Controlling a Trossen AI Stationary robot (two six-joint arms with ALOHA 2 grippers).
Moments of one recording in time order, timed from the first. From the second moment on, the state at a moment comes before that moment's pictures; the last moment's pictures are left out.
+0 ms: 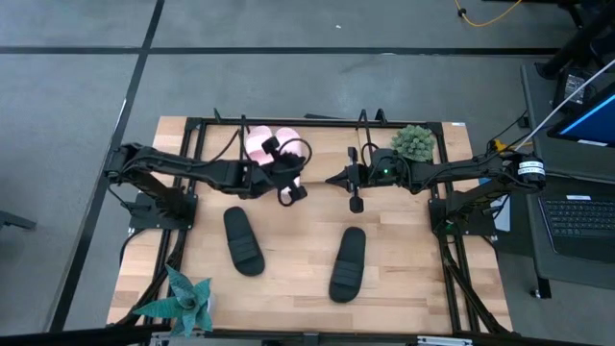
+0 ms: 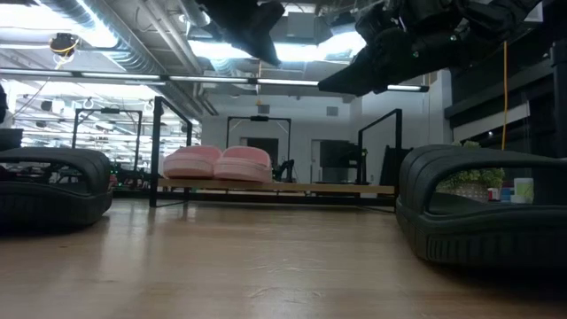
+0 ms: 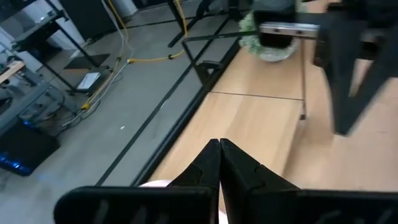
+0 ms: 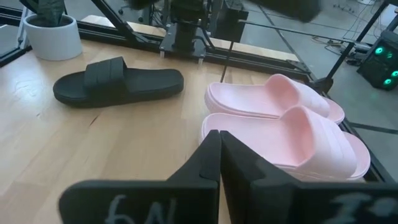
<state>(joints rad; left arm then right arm) -0.04 1.49 1.15 -0.23 -0.77 -0.01 -0.18 1.36 0.65 0.42 -0.16 -0.24</state>
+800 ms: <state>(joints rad) -0.31 1.23 0.80 0.12 -0.82 -0.04 -0.12 1.14 0.72 0.21 -0.21 -0.24</state>
